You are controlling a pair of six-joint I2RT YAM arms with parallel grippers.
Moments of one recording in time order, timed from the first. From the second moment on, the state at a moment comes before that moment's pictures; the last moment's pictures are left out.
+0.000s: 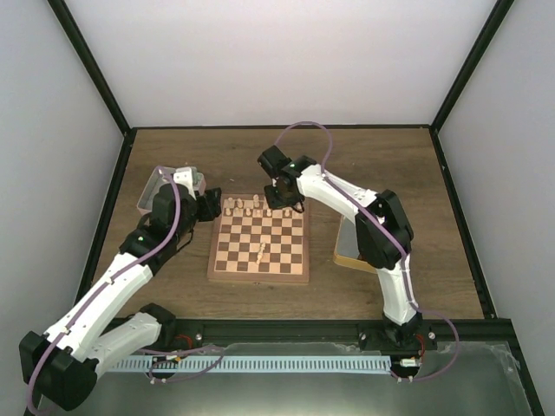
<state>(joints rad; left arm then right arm) -0.47 0.93 0.79 -0.32 -0.16 -0.47 0.72 2.05 1.73 -0.89 0.08 0.41</state>
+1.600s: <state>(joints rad) -0.47 0.92 0.76 -0.32 -0.14 -0.47 0.72 2.18 1.90 -0.99 0.11 0.38</state>
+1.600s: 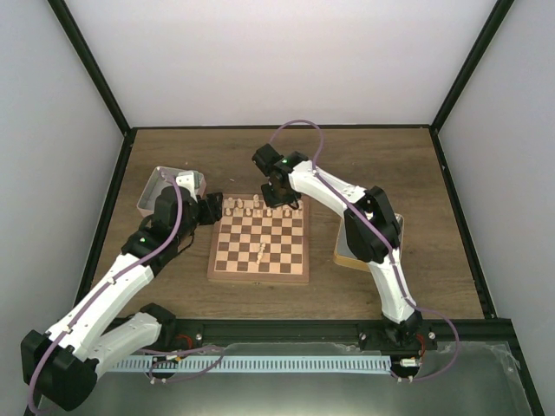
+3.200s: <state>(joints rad) -0.46 0.93 0.75 -0.31 -0.12 -0.47 0.72 2.12 1.88 -0.93 0.13 0.44</state>
